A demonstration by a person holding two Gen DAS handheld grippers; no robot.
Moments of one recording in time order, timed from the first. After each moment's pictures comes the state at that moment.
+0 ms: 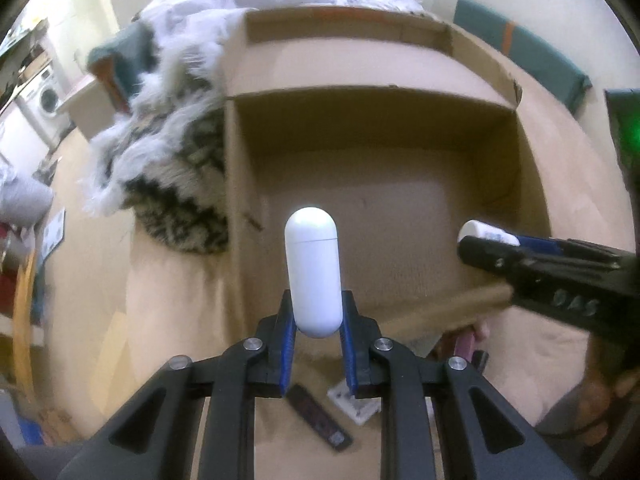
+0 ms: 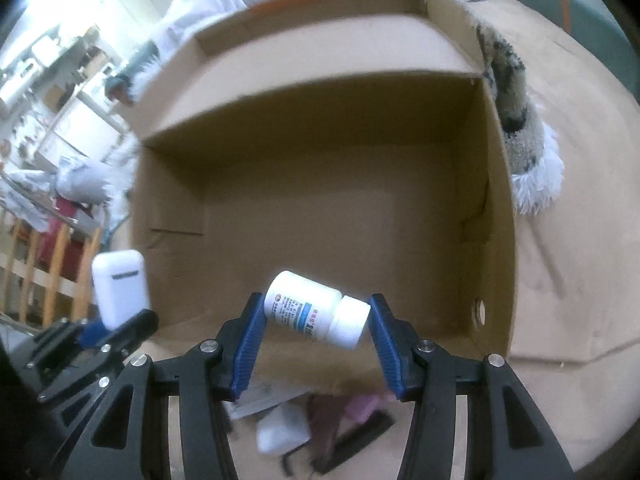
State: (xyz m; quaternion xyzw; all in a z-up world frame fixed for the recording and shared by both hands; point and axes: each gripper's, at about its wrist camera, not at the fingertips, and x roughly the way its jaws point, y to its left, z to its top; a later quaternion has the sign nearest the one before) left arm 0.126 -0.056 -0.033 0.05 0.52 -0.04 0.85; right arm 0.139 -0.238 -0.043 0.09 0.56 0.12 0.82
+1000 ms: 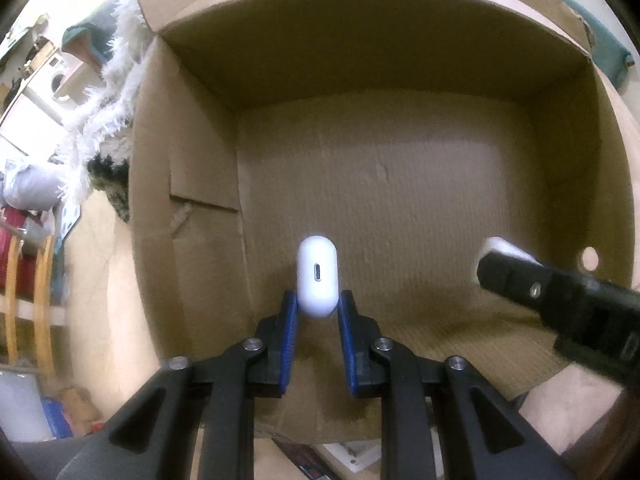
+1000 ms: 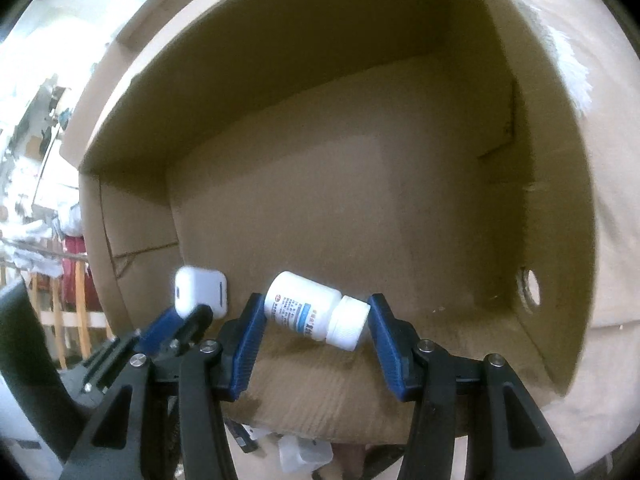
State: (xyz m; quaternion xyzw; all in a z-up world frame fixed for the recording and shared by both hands) left arm 0.168 -0.092 -0.101 0.07 0.58 0.01 0.81; right arm 0.160 -0.264 -0.097 0.21 0.61 0.10 0.75
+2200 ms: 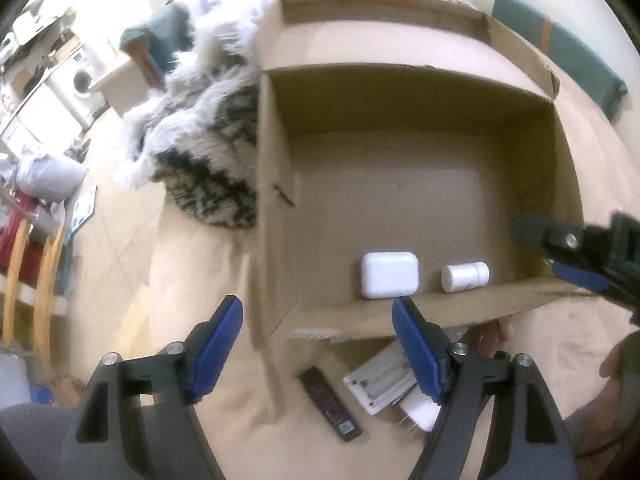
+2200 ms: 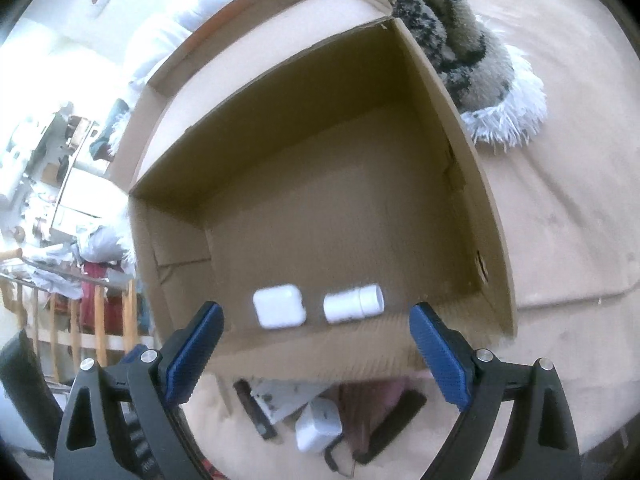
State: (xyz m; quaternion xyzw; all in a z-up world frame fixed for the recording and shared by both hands) left arm 0.114 -0.050 -0.034 0.04 0.53 0.03 0.84; right arm 0.128 -0.280 -0.057 0.24 0.56 0.10 0.78
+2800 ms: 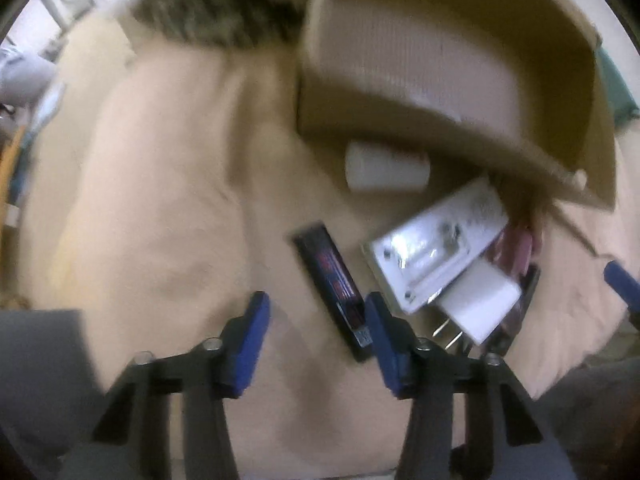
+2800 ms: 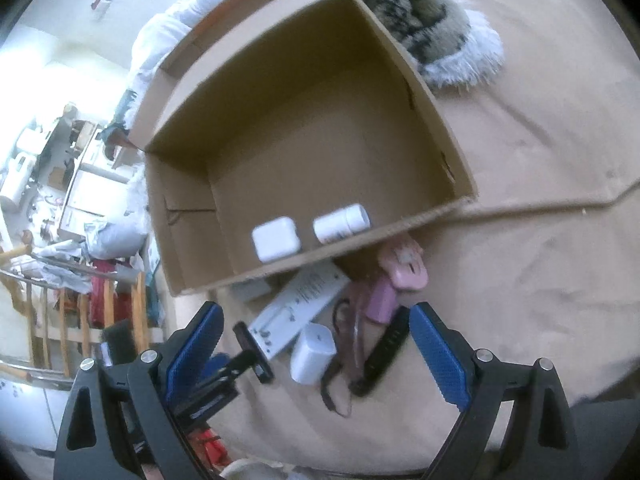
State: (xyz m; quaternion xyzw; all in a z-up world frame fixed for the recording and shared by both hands) left arm 0.067 -0.010 -0.138 -0.08 0.65 0.01 0.75; right arm 0.059 -0.288 -0.061 0.26 0.57 0.10 0.77
